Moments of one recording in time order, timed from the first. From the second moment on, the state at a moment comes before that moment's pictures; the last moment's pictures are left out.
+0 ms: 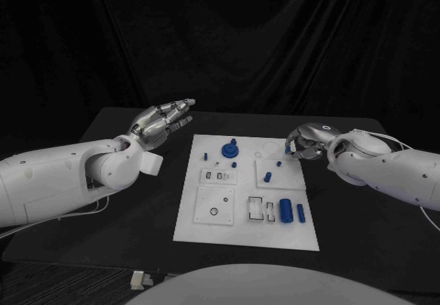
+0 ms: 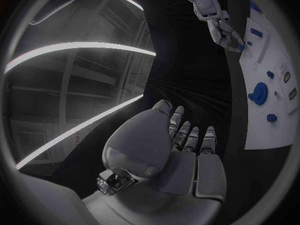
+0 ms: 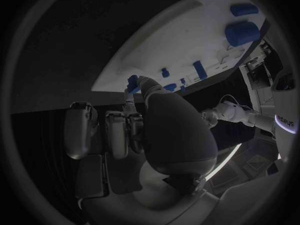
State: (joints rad) left arm 1.23 -0.96 -0.21 1.54 0.09 -0.05 0.54; left_hand 1.54 0.23 -0.04 0.26 0.65 0.50 0.14 0.13 0.06 0.11 0.12 0.10 0.03 0.01 0.11 0.03 0.01 0.16 0.00 0.21 0.01 0.00; right arm 1.19 -0.73 -0.21 1.16 -1.44 -0.34 0.04; right_hand 1.41 -0.10 0.20 0.19 0.39 0.91 0.09 0.25 0.45 1.47 0.01 1.57 1.31 1.47 -0.04 1.57 1.31 0.05 1.45 0.06 1.37 1.31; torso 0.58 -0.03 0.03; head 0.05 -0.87
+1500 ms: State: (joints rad) left arm 1.23 -0.95 -0.21 1.54 0.08 -0.03 0.52; left_hand 1.55 0.24 -0.03 0.25 0.65 0.50 0.14 0.14 0.06 0.11 0.12 0.10 0.03 0.02 0.12 0.03 0.01 0.16 0.01 0.22 0.01 0.00; right arm 1.16 -0.55 -0.21 1.34 -1.56 -0.27 -0.03; right_hand 1.41 -0.11 0.21 0.17 0.39 0.90 0.11 0.25 0.46 1.46 0.02 1.57 1.31 1.47 -0.04 1.57 1.31 0.05 1.45 0.07 1.35 1.31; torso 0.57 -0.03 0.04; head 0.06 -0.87
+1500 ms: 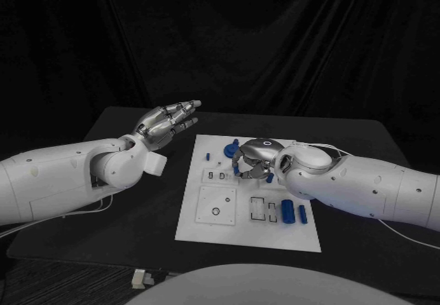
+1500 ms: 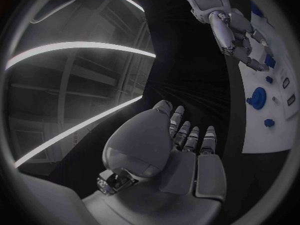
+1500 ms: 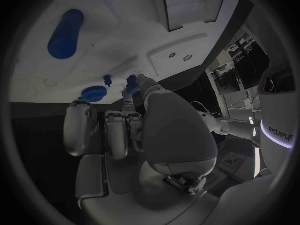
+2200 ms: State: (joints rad) left arm 1.23 -0.95 -0.21 1.55 0.08 -0.04 0.52; left_hand 1.55 0.24 -0.03 0.25 0.65 0.50 0.14 0.14 0.06 0.11 0.12 0.10 0.03 0.02 0.12 0.03 0.01 0.16 0.01 0.22 0.01 0.00; right arm 1.15 -0.51 -0.21 1.30 -1.57 -0.24 -0.04; right_hand 1.41 -0.11 0.21 0.17 0.37 0.89 0.11 0.24 0.45 1.47 0.02 1.57 1.31 1.46 -0.04 1.57 1.31 0.05 1.44 0.08 1.34 1.31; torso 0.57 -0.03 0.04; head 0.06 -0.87
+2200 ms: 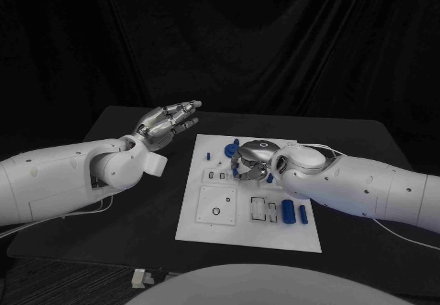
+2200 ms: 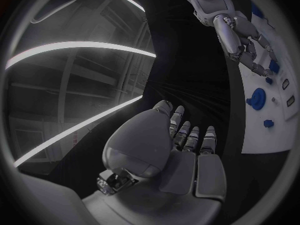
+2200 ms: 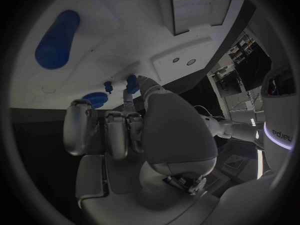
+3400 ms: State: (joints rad) left arm 1.23 -0.95 -0.21 1.55 0.08 -0.04 0.52; left_hand 1.55 0.23 -0.02 0.25 0.65 0.50 0.14 0.14 0.06 0.11 0.12 0.10 0.03 0.02 0.12 0.03 0.01 0.16 0.01 0.22 0.01 0.00; right arm 1.15 -0.49 -0.21 1.27 -1.57 -0.20 -0.05; right_hand 1.37 -0.12 0.20 0.14 0.17 0.73 0.12 0.09 0.32 1.46 0.03 1.57 1.31 1.47 -0.03 1.57 1.31 0.06 1.41 0.08 1.27 1.31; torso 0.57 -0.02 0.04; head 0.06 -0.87
